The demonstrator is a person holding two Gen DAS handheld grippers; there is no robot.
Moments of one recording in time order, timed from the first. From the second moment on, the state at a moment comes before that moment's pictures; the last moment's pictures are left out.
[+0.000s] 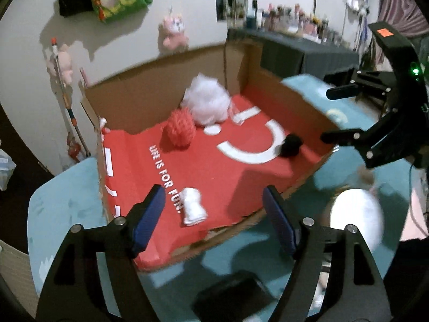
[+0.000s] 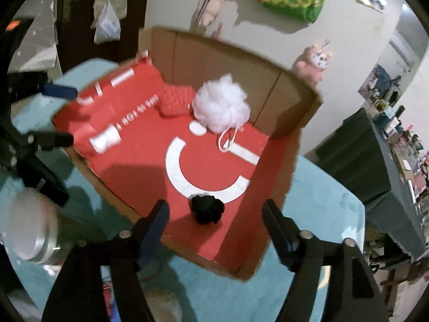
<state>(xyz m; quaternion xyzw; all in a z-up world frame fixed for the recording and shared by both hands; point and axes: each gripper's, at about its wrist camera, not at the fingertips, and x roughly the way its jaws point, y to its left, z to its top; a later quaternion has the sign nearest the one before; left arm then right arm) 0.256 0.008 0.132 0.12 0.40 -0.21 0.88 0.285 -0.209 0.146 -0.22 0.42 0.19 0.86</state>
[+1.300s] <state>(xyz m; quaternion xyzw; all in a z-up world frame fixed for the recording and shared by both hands) -0.016 -0.015 0.122 0.01 0.17 -0.08 0.98 -0.001 -0.240 0.131 -0.03 0.19 0.09 0.98</state>
